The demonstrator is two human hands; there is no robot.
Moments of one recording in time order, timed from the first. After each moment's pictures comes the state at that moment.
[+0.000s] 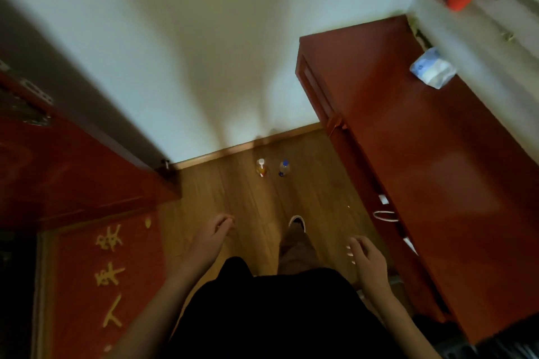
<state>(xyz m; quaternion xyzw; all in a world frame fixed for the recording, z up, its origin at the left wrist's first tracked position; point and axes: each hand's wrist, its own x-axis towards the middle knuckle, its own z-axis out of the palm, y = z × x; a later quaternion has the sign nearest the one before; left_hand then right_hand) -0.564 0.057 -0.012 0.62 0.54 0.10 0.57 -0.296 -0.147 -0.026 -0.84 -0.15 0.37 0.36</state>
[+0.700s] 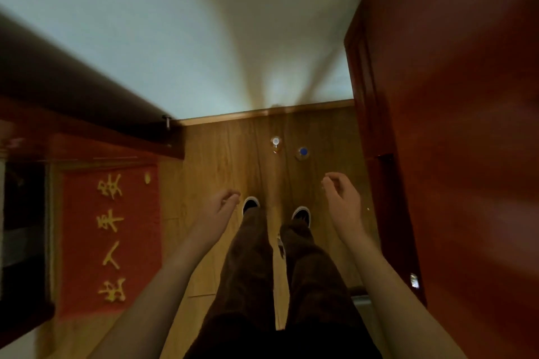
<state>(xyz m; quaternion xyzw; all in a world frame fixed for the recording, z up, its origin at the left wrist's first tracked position) -0.428 0.201 -0.100 0.55 0.63 0.07 0.54 -0.172 0.142 -0.128 -0.78 -0.23 0.47 0.34</state>
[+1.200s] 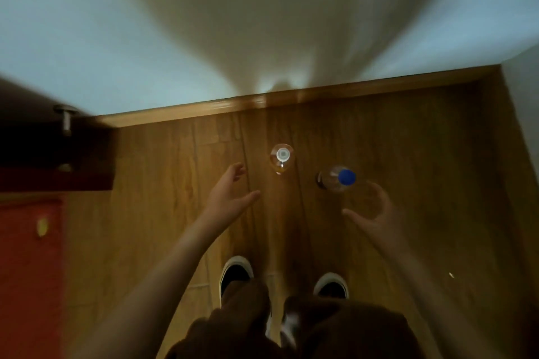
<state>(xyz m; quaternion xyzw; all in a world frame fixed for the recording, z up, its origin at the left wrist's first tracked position) -0.395 0.356 -0.615 0.59 0.62 0.04 0.51 -0.116 0.218 -0.612 -0.80 -0.26 0.47 0.26</state>
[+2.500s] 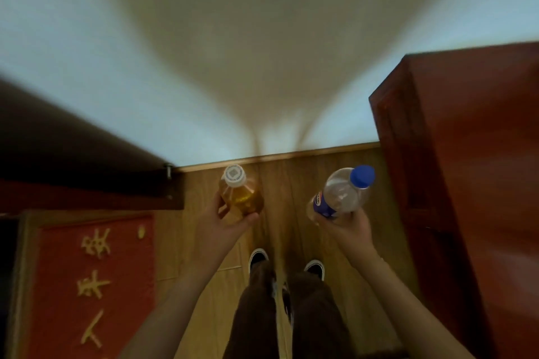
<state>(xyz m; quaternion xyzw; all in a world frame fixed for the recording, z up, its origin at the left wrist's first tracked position) -0.463 0.342 -0.143 0.55 0.61 0.23 0.52 -0.211 0.261 -0.148 -0.74 -0.33 0.45 0.39</state>
